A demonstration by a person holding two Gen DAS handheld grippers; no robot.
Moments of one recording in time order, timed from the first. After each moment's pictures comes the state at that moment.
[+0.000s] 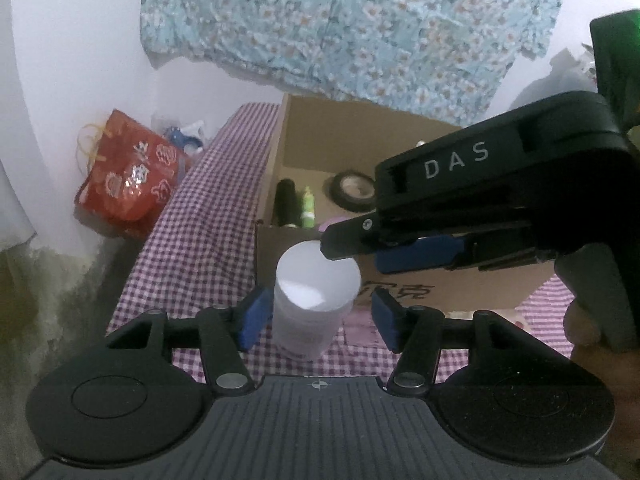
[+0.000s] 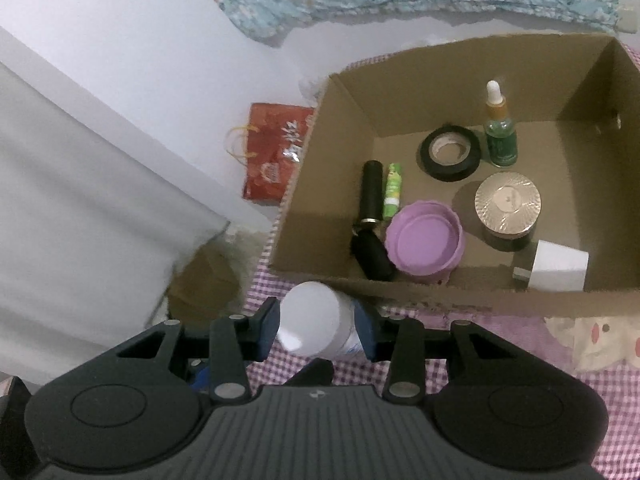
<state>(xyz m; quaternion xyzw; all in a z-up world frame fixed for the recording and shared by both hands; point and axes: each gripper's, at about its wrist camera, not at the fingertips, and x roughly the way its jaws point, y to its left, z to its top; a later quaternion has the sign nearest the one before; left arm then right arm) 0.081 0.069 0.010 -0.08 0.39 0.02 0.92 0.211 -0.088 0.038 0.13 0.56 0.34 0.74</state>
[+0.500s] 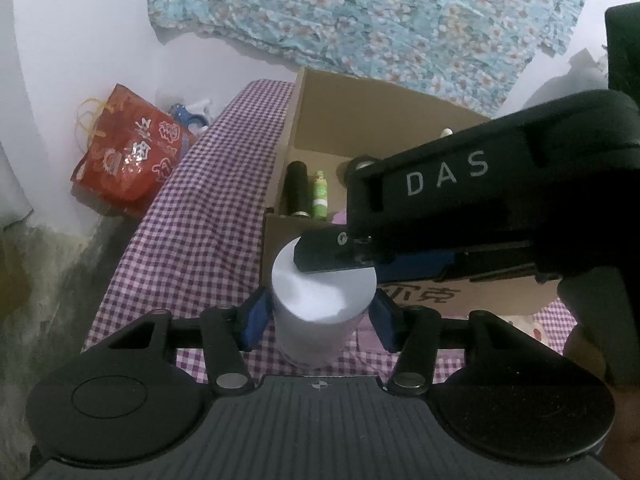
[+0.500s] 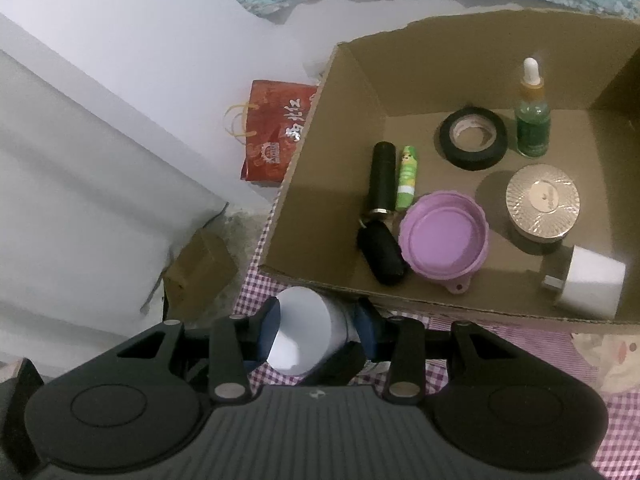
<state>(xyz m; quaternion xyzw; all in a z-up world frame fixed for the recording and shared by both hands) 0.093 0.076 -0.005 -0.11 0.41 0.03 0.90 0.220 -0.062 0.018 0.12 0.58 0.36 0.73</state>
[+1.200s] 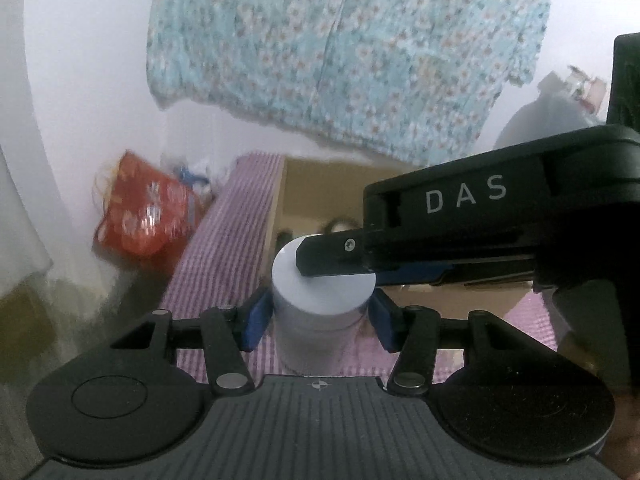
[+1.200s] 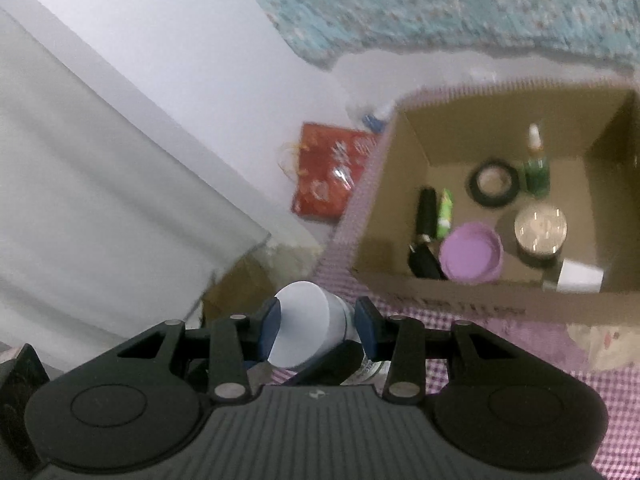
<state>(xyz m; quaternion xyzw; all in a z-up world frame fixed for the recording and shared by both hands) 0.043 0.055 0.086 -0.06 0.34 0.02 0.94 0.176 -0.098 0.106 0.15 0.51 0.40 0.75</state>
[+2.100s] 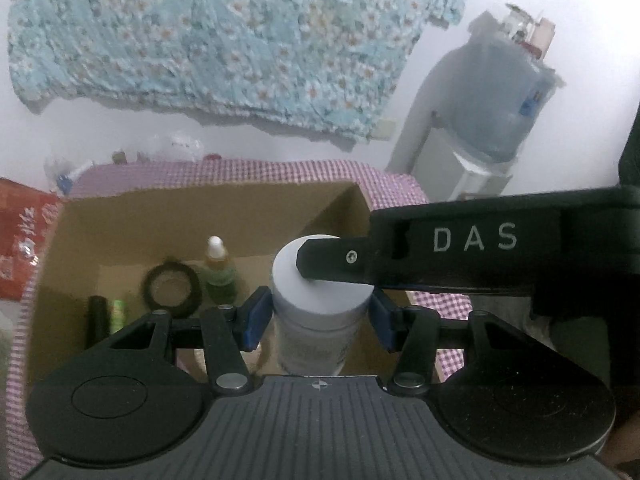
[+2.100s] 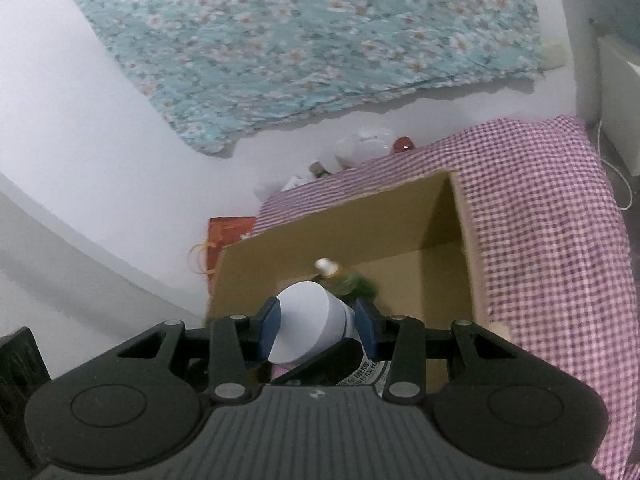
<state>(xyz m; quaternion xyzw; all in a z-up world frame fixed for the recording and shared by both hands) 0.220 -0.079 0.047 -0.05 0.41 -0.10 0.90 0.322 -0.234 0.059 0.22 0.49 0.28 0.80</state>
